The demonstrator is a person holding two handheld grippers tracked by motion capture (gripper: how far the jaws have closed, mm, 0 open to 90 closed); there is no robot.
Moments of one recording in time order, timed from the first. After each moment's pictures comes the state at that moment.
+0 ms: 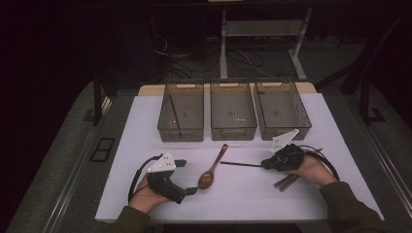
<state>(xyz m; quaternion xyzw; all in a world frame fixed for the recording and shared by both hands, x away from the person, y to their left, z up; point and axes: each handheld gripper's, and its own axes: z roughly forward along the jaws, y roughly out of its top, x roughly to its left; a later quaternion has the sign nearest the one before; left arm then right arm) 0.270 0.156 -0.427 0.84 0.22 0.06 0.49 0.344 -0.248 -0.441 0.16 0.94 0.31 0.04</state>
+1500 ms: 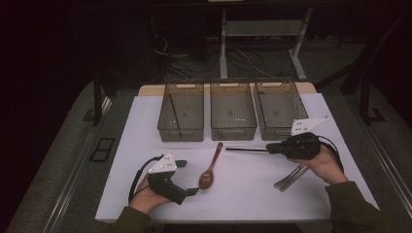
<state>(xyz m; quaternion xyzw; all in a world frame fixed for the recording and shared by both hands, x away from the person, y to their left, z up) 0.269 0.154 -0.427 0.84 0.22 0.06 0.49 0.334 -0.272 -0.380 0.23 0.86 0.45 0.05</state>
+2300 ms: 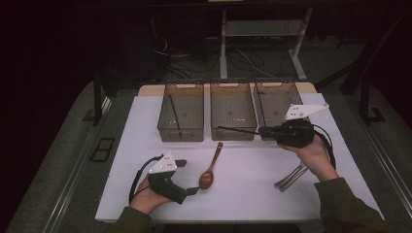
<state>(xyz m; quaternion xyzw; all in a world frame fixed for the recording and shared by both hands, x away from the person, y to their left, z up) 0.269 0.153 -0.427 0.84 0.22 0.06 0.49 0.339 -0.242 -0.339 0.26 0.83 0.48 0.10</state>
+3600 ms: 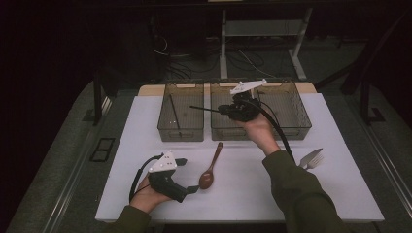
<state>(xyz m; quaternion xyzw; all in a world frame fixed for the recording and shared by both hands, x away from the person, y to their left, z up) 0.272 0.153 -0.429 0.84 0.23 0.06 0.49 0.415 -0.122 -0.330 0.32 0.82 0.45 0.13</state>
